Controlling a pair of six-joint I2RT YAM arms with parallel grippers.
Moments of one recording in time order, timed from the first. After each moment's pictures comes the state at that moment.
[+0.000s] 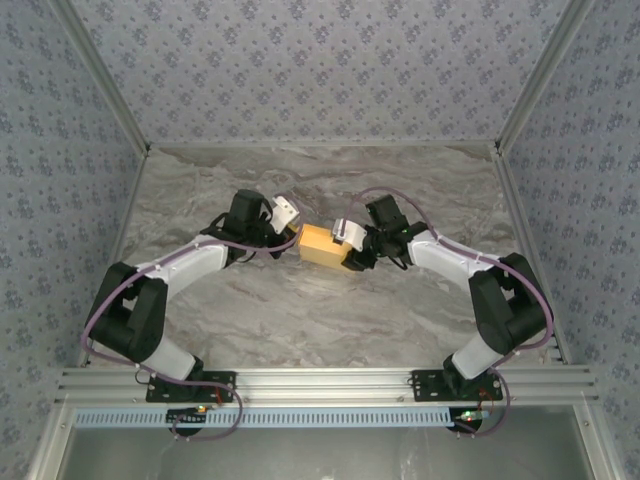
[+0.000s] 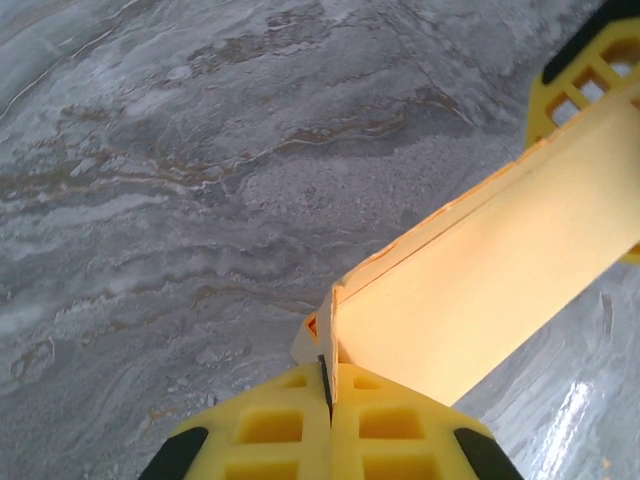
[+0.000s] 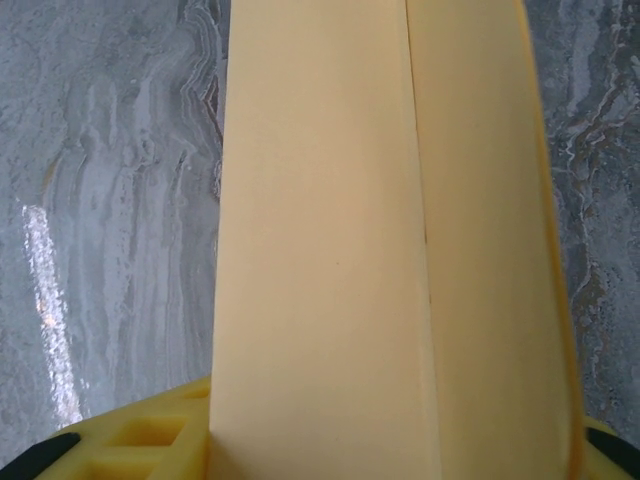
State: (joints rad) left arm -0.49 1.52 0.90 -0.09 0.39 0.23; right arm 0.52 1.59 0.96 -0.29 -0.36 -0.68
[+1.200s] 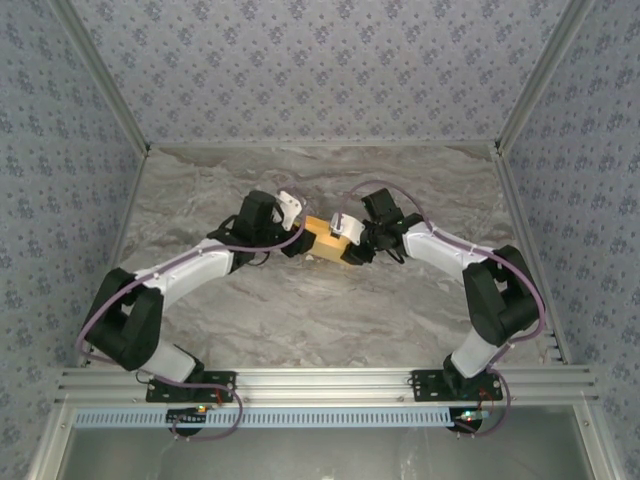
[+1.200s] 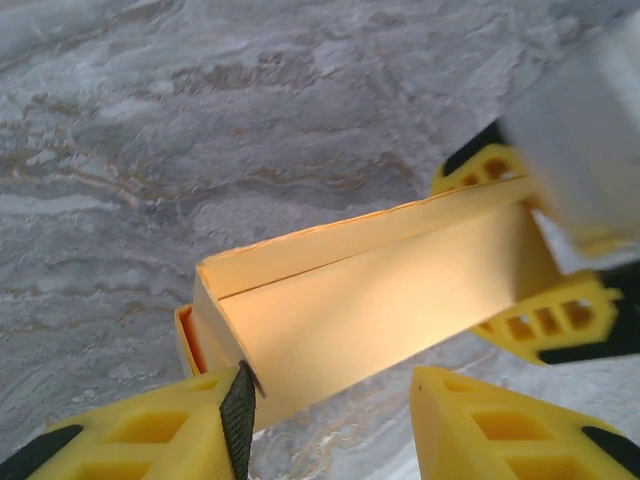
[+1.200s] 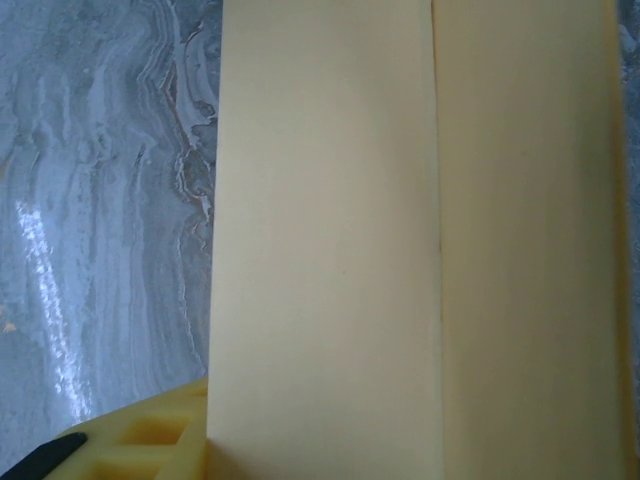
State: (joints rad) left arm -0.58 1.46 0.91 -0.06 0.34 -0.07; right arm 0.51 1.65 1.06 -0.40 -0.34 -0.69
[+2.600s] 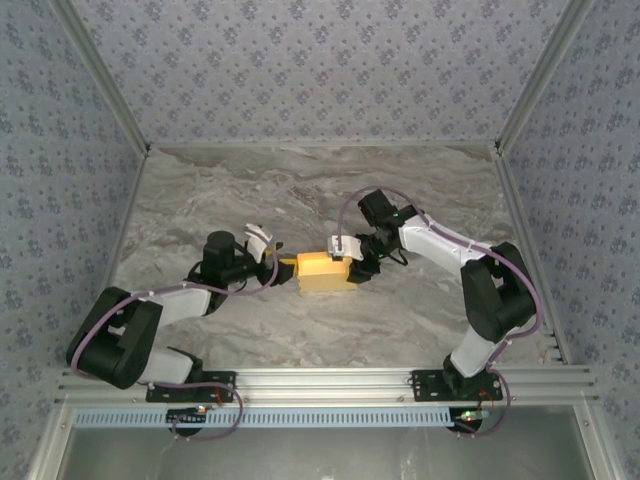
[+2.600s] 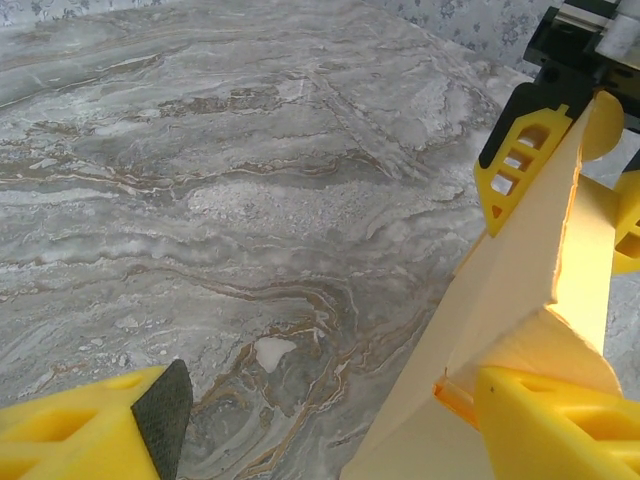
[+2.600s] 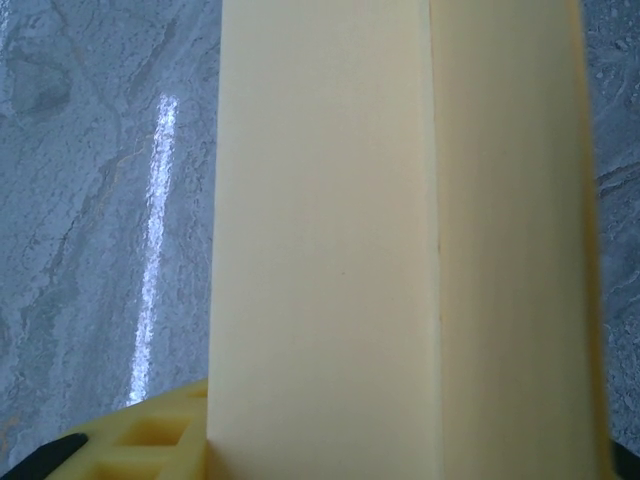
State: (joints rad) left arm -0.41 1.37 0.40 0.58 0.59 0.00; right arm 0.53 1.68 1.14 -0.74 -0.50 -1.06
